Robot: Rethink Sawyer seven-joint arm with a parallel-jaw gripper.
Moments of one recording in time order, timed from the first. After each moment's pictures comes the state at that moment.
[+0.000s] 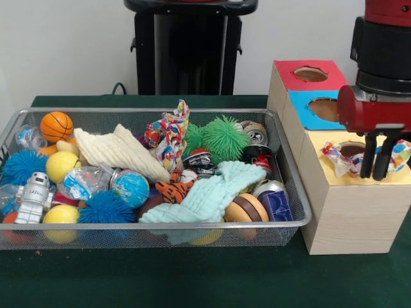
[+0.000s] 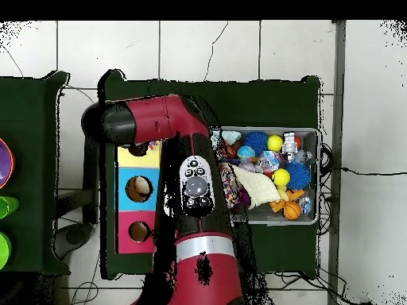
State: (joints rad) arm -0.02 -0.50 0.11 1.16 -0.16 0.72 1.83
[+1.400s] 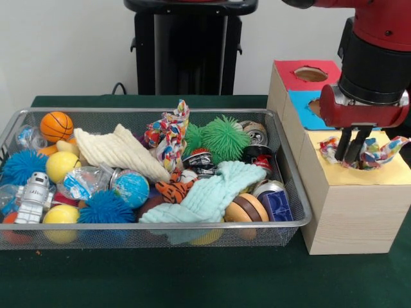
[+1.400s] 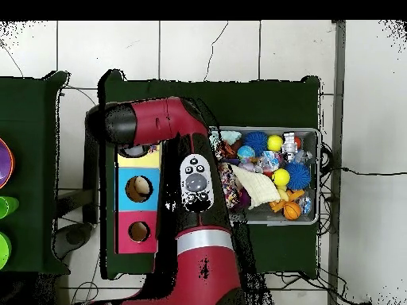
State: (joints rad) arm -0.02 -0.46 0.11 1.15 -0.16 0.95 1.83
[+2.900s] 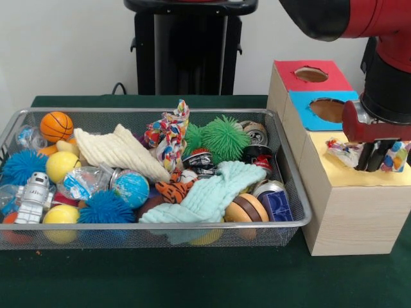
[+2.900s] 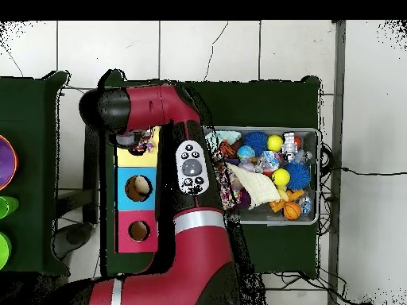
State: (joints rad) arm -0.02 -0.36 0.16 0.99 -0.12 1.10 1.83
